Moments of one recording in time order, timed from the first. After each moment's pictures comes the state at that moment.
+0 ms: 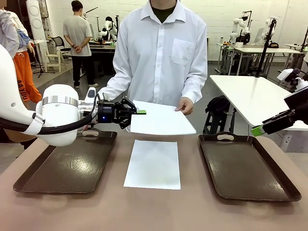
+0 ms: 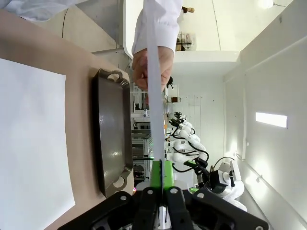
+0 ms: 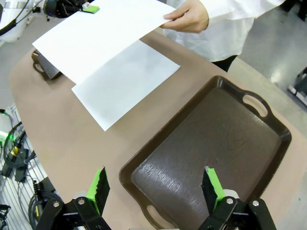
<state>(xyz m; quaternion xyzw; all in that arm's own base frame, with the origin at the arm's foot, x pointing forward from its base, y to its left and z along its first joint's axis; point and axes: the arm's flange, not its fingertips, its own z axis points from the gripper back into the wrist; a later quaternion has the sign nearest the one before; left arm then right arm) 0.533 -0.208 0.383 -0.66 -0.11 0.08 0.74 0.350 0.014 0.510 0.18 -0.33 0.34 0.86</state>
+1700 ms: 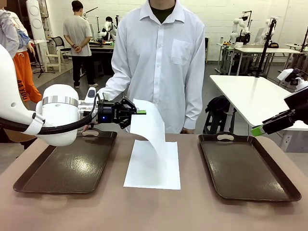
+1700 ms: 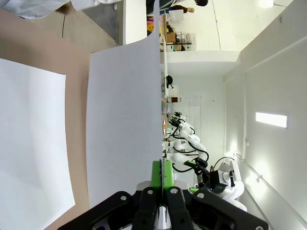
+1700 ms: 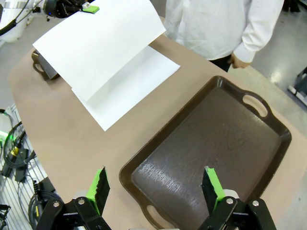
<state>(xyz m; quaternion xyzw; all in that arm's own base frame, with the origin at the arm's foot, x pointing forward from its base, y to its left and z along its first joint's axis) 0.533 -0.208 0.383 -0.66 -0.11 0.08 0.74 0.350 0.014 0.510 0.18 -0.33 0.34 0.86</state>
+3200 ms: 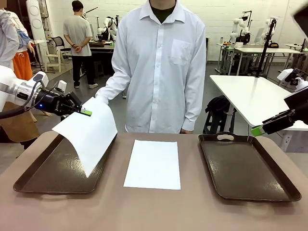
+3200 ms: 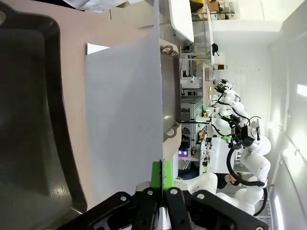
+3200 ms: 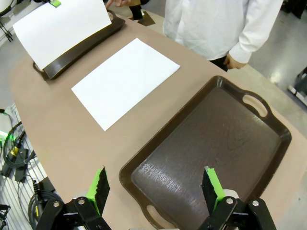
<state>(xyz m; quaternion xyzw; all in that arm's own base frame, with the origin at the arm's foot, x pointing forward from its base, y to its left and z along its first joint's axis) 0.534 -0.012 0.430 -0.55 -0.05 0.00 0.83 0.350 0.014 0.510 0.18 -0.33 0.34 0.86</state>
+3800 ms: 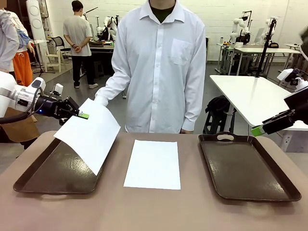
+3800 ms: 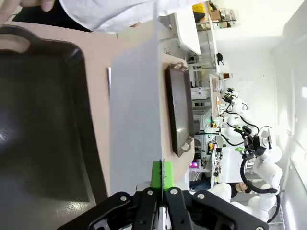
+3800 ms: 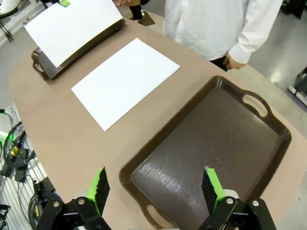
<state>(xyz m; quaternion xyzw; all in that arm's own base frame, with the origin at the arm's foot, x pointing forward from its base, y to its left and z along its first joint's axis) 0.556 0.012 0.398 -0.54 -0.10 0.00 0.84 0.350 0.014 0.510 0.18 -0.33 0.34 0.86</state>
